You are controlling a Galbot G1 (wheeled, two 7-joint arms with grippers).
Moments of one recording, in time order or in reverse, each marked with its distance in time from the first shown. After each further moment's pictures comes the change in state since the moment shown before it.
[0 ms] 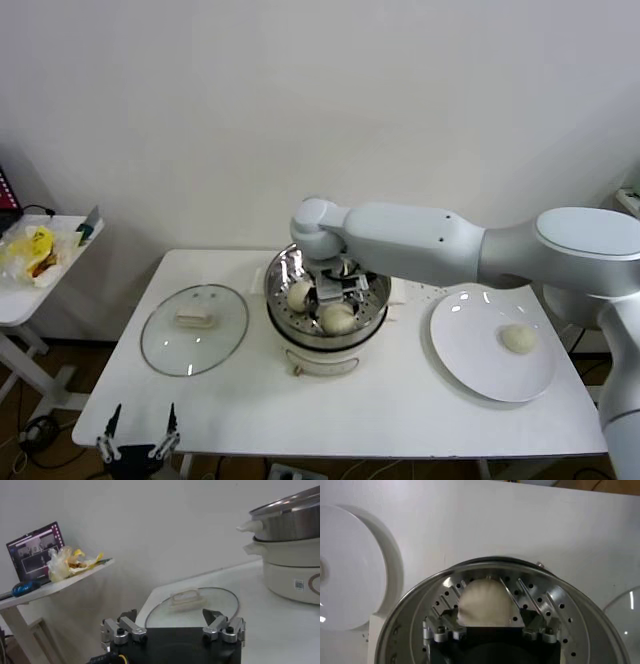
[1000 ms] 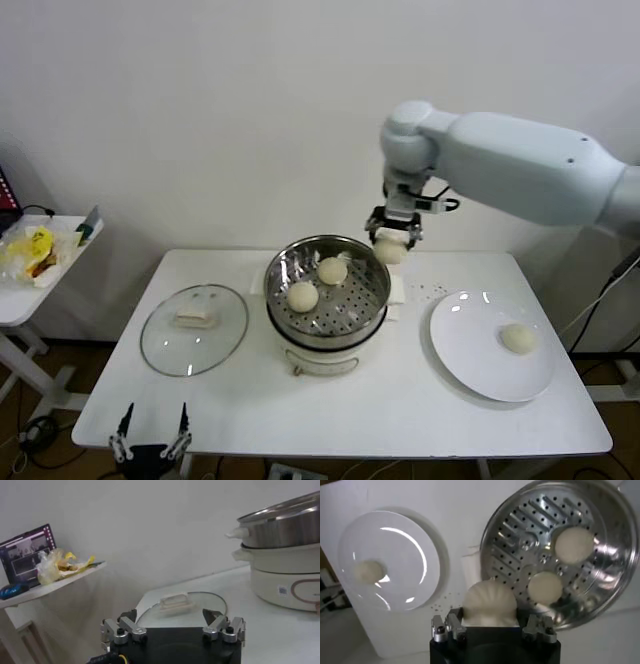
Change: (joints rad) left arm 0.005 -0.009 0.032 -0.007 0.016 -0.015 -0.004; right arm 0.227 -0.166 -0.038 0.003 0.140 -0.049 0.007
